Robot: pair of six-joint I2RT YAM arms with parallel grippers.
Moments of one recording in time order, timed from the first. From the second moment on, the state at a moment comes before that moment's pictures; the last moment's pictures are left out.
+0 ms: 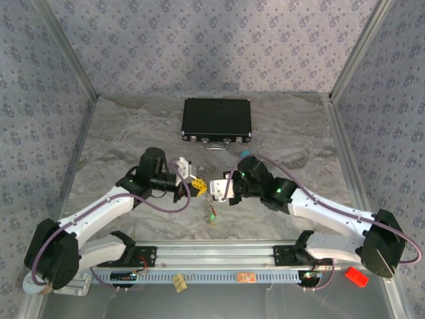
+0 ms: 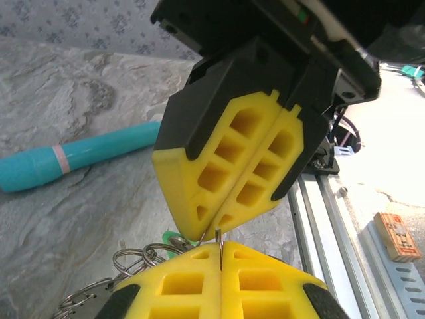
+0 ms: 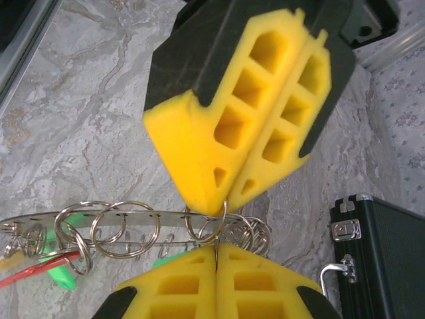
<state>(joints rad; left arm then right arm) -0.58 1.12 0.62 -0.05 0.97 0.33 0.91 1.12 0.76 -0.18 -0.28 -0.86</state>
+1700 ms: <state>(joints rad) -0.58 1.13 0.64 -0.13 1.00 0.40 0.97 1.09 0.76 -0.22 -0.20 -0.92</state>
